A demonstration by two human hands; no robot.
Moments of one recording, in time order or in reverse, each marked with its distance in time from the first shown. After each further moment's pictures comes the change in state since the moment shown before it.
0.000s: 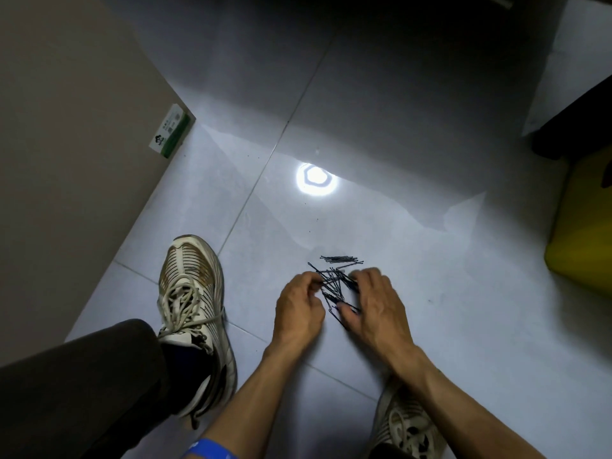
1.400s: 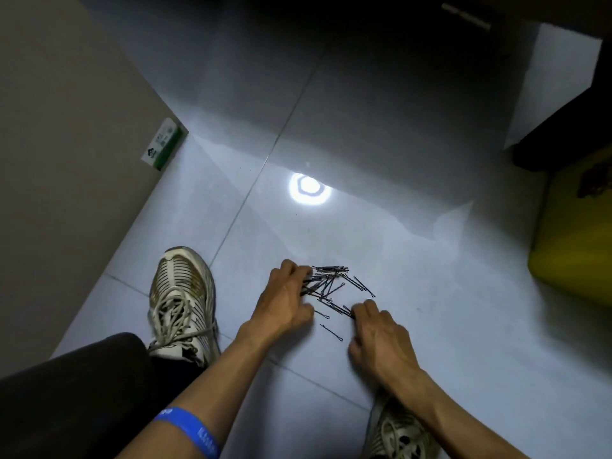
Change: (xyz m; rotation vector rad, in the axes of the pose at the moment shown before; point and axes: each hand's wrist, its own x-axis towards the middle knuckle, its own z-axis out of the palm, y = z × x) left_hand 0.041 -0.013 -0.021 0.349 -0.258 0.177; right_hand -0.027 0.002 -0.019 -0.253 -0.330 0.083
